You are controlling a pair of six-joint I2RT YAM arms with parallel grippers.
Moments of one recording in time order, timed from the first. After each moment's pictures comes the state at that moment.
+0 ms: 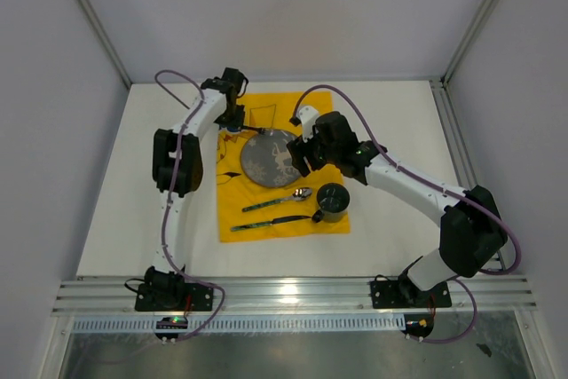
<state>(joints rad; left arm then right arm) -0.27 2.38 2.15 -1.01 -0.23 -1.55 0.65 1.52 1.13 -0.25 -0.07 -0.07</state>
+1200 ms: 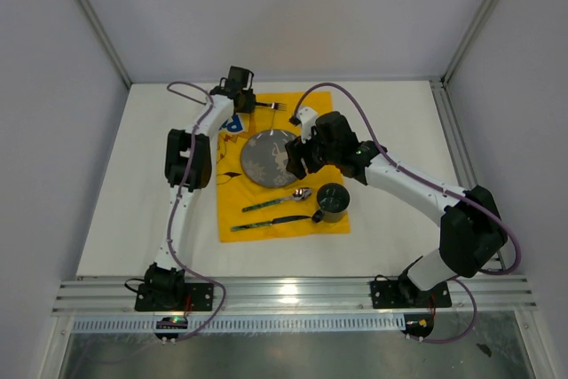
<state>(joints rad) -0.27 2.60 2.30 -0.57 -0.19 -1.67 0.65 1.52 1.13 -0.25 -0.20 0.01</state>
